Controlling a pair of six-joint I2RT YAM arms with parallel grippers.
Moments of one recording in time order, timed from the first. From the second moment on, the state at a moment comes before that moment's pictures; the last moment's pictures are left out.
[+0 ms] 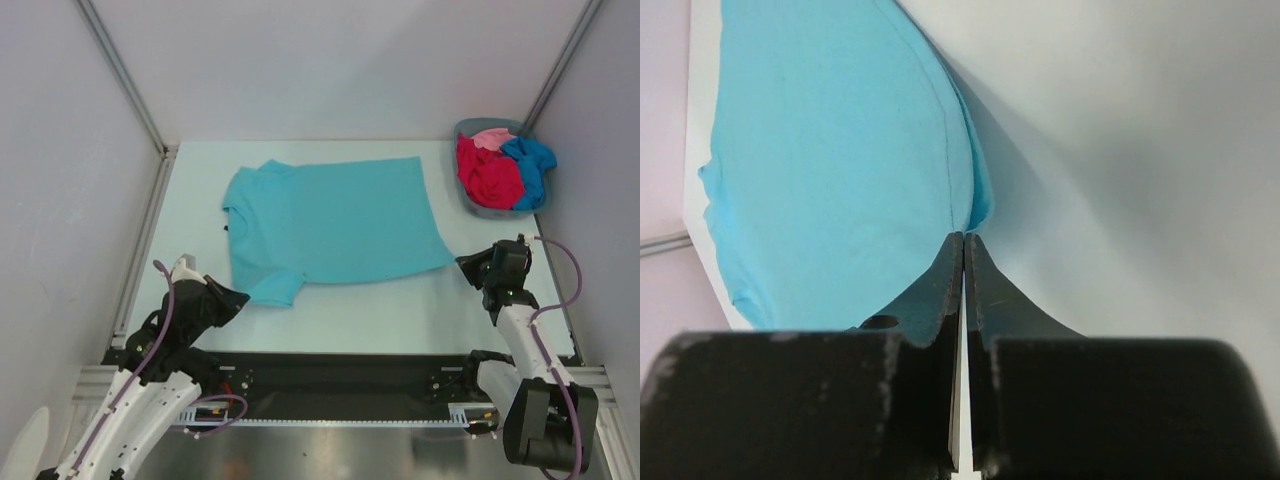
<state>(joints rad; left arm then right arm) -0.47 0.34 0.56 -0.82 -0.12 -1.01 -0.15 0.93 0.41 -0.09 -0.09 0.91</state>
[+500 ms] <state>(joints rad) -0.47 0.60 0.59 -0.75 -0.13 -1.00 -0.13 1.04 0.50 -0.13 -0.09 0.90</state>
